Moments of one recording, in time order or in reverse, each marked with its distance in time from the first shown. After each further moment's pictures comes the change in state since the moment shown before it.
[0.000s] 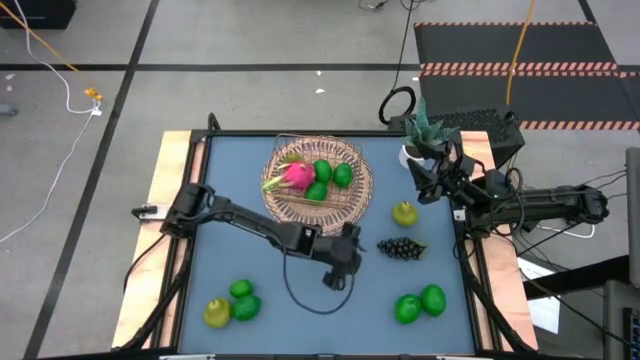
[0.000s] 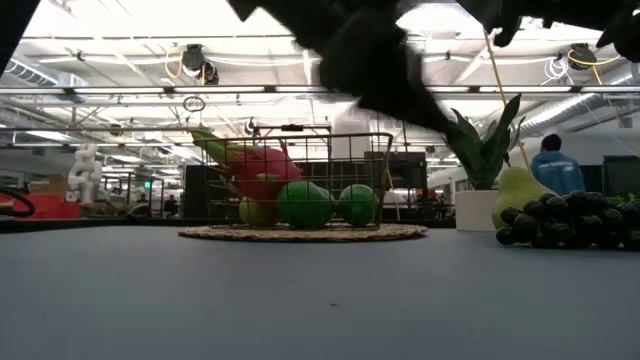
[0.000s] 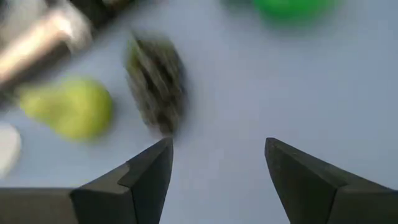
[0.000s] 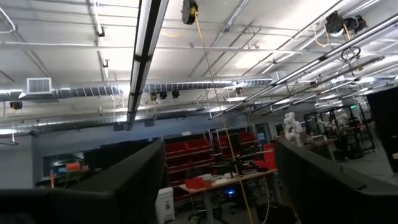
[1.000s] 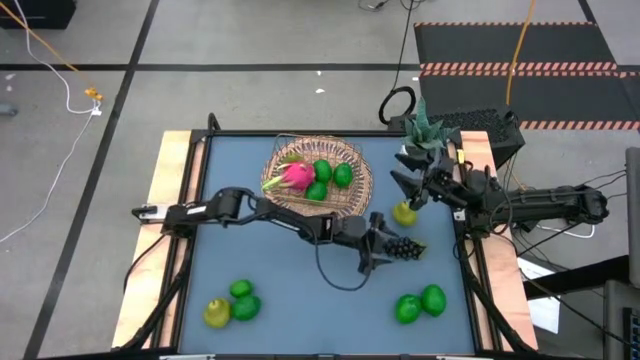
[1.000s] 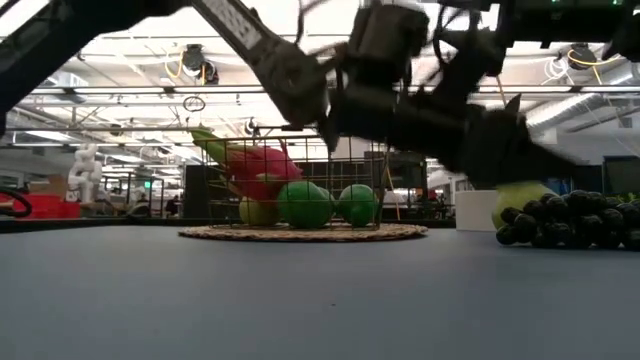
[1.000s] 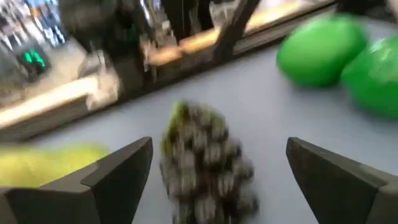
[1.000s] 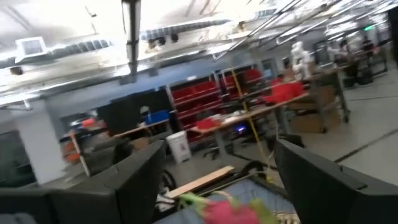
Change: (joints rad) left arm 0.143 0.351 0.110 0.643 0.237 -0.061; right arm 0.002 -0.013 0.001 -0.292 -0.032 0.218
